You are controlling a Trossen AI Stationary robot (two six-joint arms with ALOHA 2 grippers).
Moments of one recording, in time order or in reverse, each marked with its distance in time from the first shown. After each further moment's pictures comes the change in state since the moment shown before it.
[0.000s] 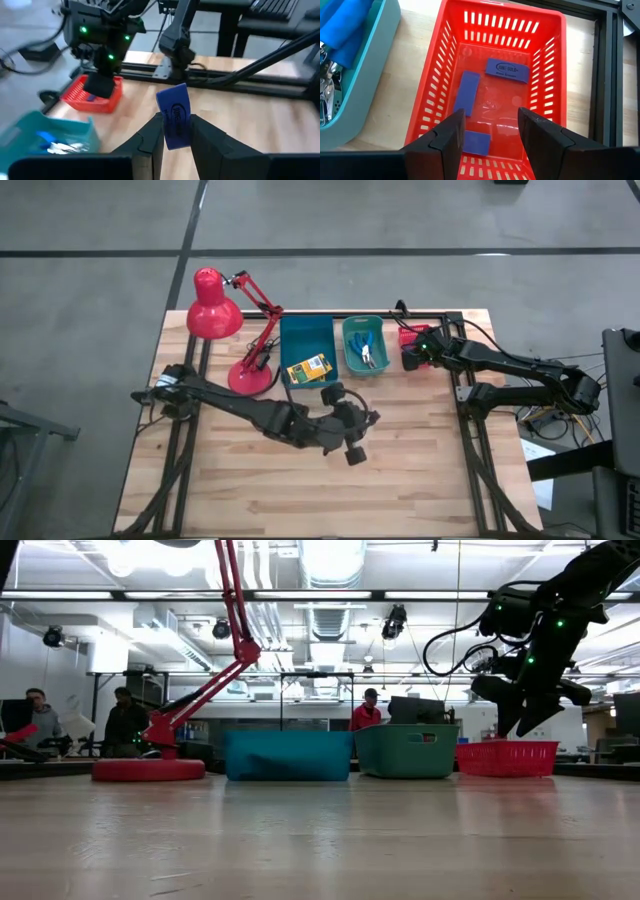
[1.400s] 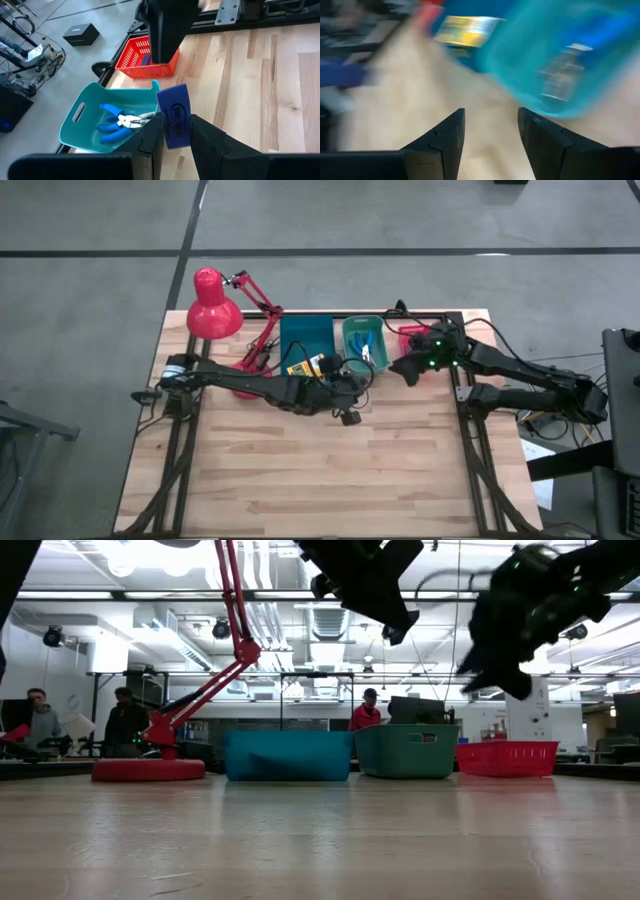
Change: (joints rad) left arm 0.196 0.002 -0.158 -0.009 0.001 0.220; right arm 0.031 -0.157 0.000 0.243 -0.755 -0.174
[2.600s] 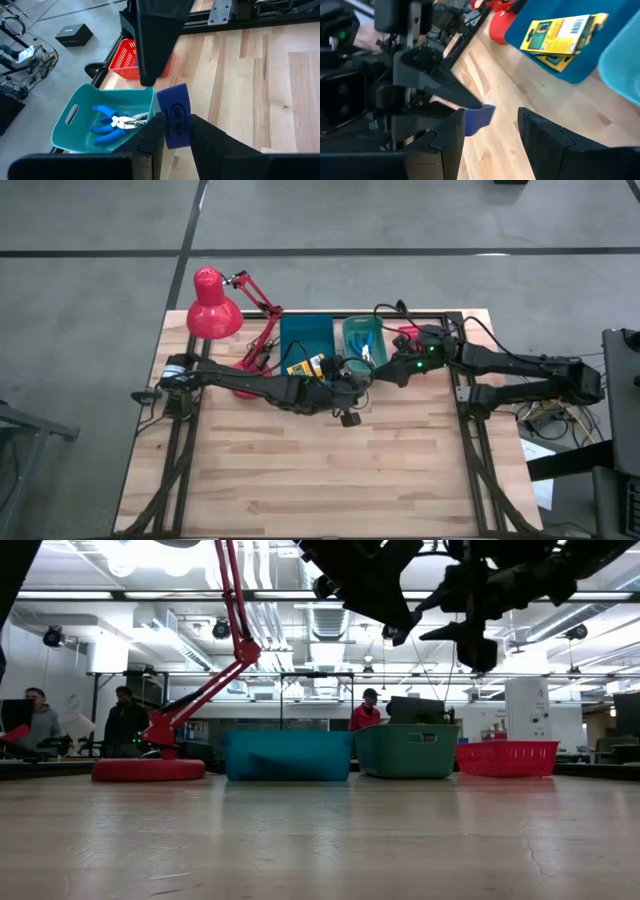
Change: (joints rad) left arm 0.003 0.000 -0.001 0.001 0.036 0.005; right arm 0.225 0.140 0.120 0.251 -0.071 0.380
